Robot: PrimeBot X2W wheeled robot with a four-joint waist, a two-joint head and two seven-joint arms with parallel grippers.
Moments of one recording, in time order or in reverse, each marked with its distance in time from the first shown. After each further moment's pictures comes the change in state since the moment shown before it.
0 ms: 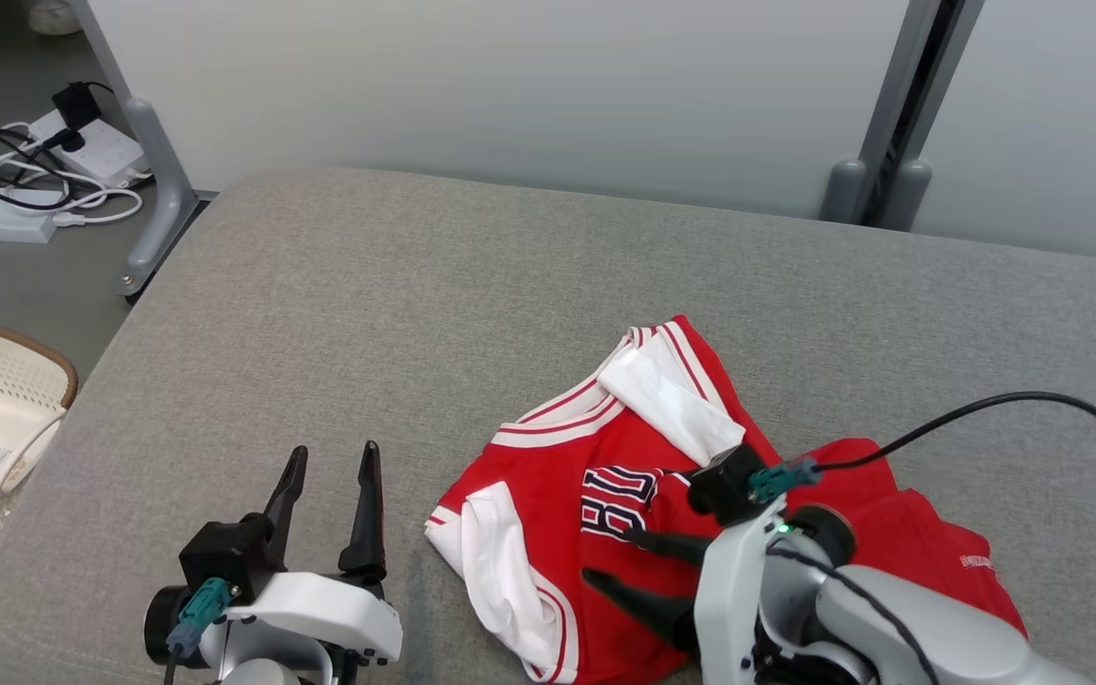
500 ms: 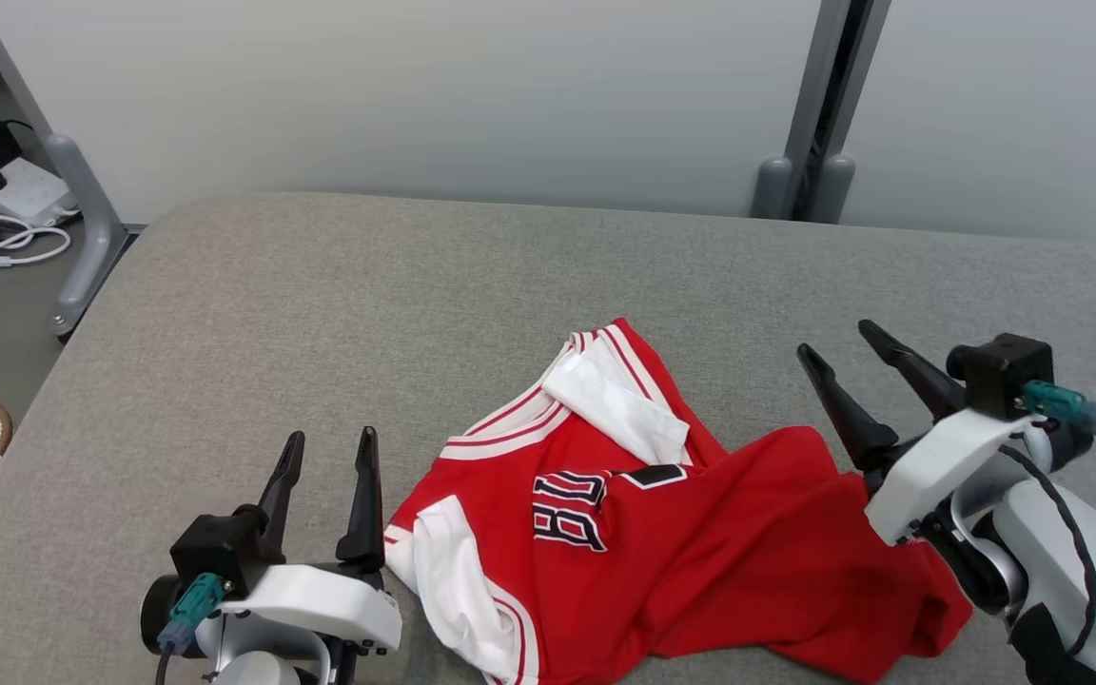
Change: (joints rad) left arm 0.001 0.000 0.004 -0.044 -0.006 0.003 0.000; right arm 0.073 -0.072 -0.512 0.144 -0.338 0.000 -0.341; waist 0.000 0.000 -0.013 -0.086
